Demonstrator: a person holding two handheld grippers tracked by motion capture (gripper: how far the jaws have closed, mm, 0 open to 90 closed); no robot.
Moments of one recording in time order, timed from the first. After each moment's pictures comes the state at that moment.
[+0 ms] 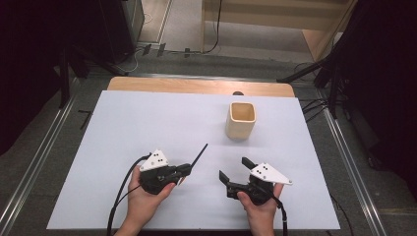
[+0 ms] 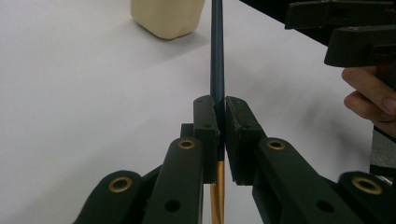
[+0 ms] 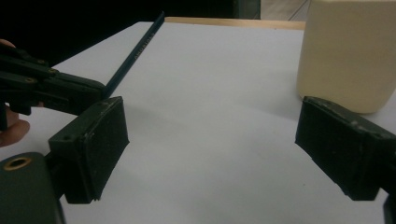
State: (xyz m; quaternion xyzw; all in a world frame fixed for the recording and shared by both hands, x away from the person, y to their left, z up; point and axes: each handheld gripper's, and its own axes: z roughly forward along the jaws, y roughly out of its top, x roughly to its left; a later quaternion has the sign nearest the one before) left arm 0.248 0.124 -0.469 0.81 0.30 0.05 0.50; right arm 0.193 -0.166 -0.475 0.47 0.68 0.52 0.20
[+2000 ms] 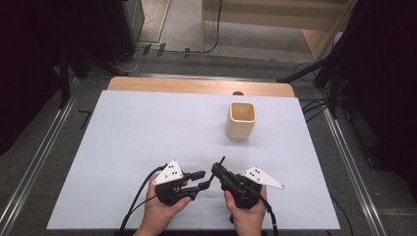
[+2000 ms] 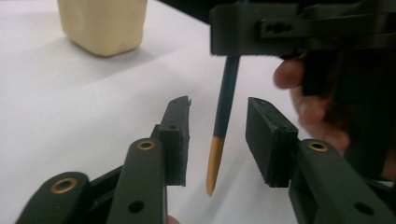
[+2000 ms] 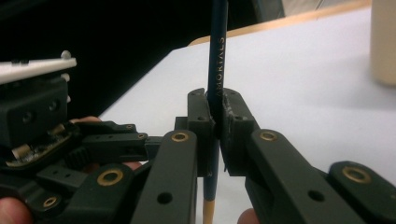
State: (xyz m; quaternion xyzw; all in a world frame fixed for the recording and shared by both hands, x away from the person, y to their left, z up) left arm 0.228 0.091 -0.485 0.80 0.26 0.02 0.54; right arm 0.183 -0.132 -0.473 0.51 0.62 0.59 0.13
